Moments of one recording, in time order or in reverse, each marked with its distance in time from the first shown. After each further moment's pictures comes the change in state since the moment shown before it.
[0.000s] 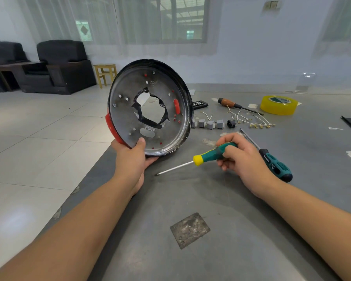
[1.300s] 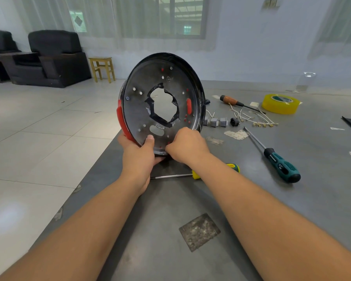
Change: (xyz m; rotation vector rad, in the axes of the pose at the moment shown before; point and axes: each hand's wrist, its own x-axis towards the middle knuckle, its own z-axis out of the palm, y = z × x) left_hand -0.005 -0.002 0.000 0.115 -0.054 0.048; right_hand 0.067 -0.014 0.129 -0.962 -0.012 0.108
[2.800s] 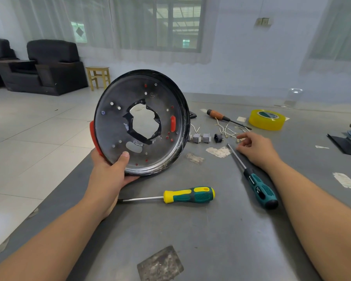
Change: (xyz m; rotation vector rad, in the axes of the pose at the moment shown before) left_hand 0.016 -0.014 0.000 -0.003 -0.013 0.032; right_hand 0.087 0.252 -0.110 0.081 0.232 -0.007
